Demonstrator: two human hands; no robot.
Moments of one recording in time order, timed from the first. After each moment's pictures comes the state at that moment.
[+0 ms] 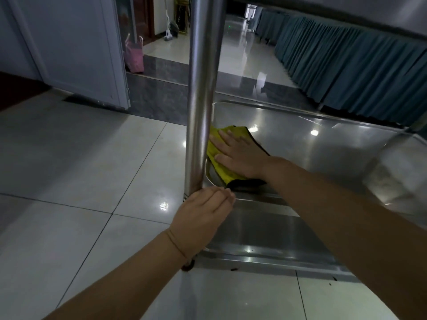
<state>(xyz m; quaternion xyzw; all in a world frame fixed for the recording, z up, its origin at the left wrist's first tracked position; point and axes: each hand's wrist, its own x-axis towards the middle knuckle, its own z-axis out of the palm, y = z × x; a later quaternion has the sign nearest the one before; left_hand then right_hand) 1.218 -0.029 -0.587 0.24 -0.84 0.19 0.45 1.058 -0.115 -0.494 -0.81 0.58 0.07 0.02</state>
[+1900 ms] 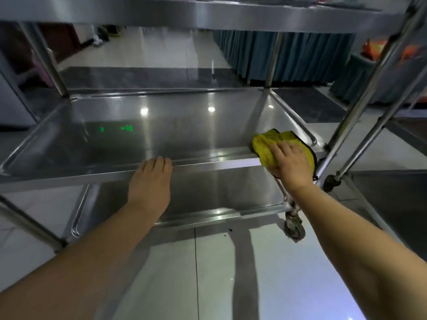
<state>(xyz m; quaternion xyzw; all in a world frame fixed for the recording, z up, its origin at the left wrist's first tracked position) 0.877 0.108 -0.529 0.47 -0.86 0.16 0.06 0.529 0.182 -0.545 -0.64 0.72 -0.14 -0.24</state>
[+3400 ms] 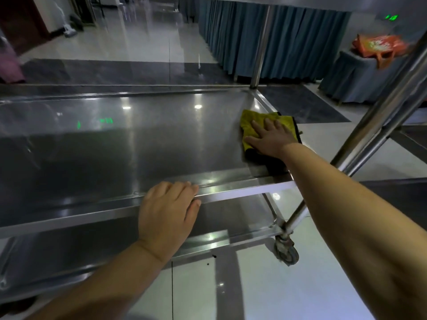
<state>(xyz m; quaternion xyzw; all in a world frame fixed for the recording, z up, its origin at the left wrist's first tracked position) 0.754 0.080 -0.556 0.36 -0.86 0.08 0.35 0.455 0.042 -0.486 -0.54 0.84 0.02 0.05</state>
